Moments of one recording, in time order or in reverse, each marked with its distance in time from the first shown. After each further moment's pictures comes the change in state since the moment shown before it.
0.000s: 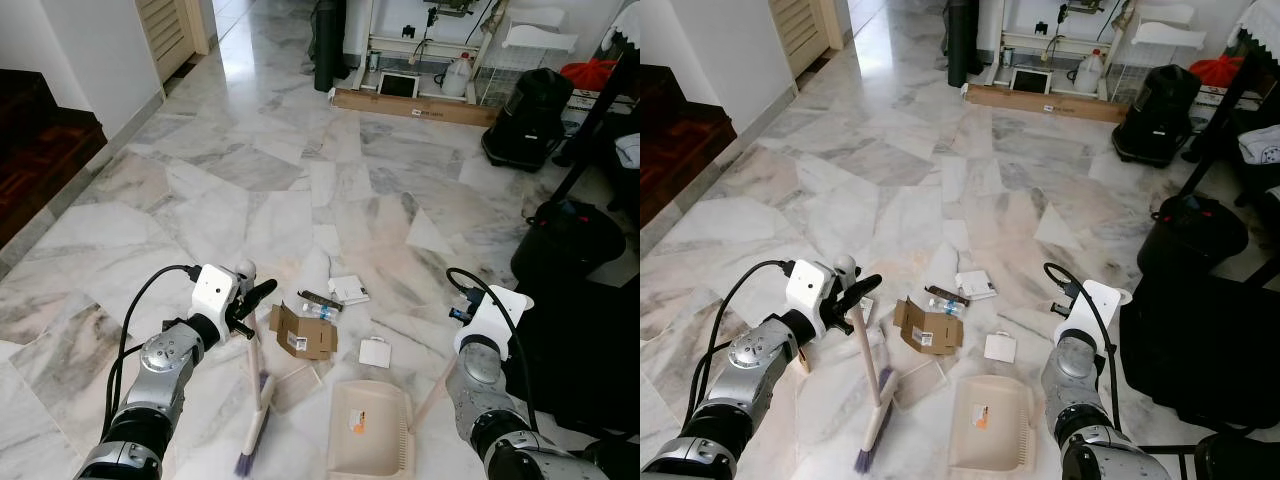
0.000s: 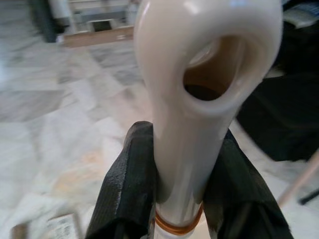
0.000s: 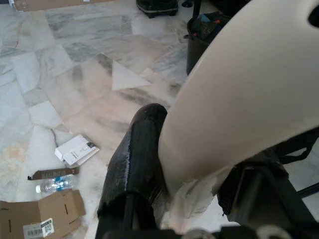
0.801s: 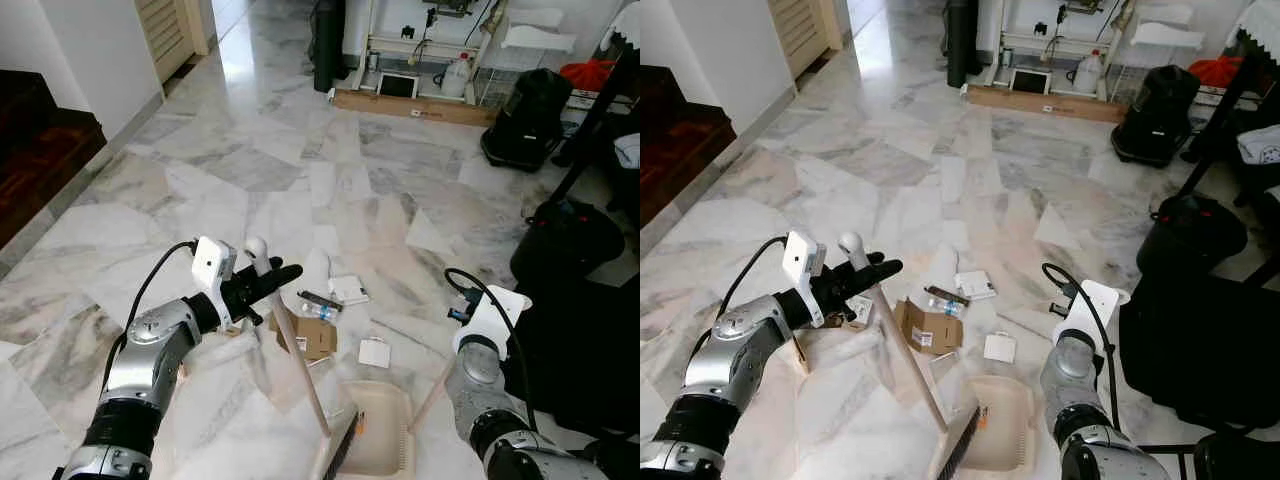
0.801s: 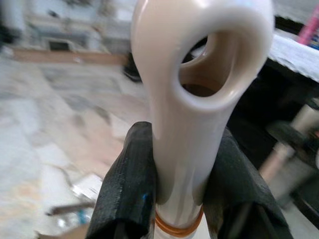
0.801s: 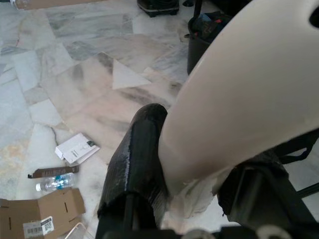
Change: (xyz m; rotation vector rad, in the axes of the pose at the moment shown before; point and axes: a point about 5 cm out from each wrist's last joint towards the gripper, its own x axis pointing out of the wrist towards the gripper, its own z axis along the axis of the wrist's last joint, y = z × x) left arm 0.002 -0.004 0.050 -0.196 -0.134 -0.128; right arm 0.000 0.001 -0.001 -0.006 0.005 0.006
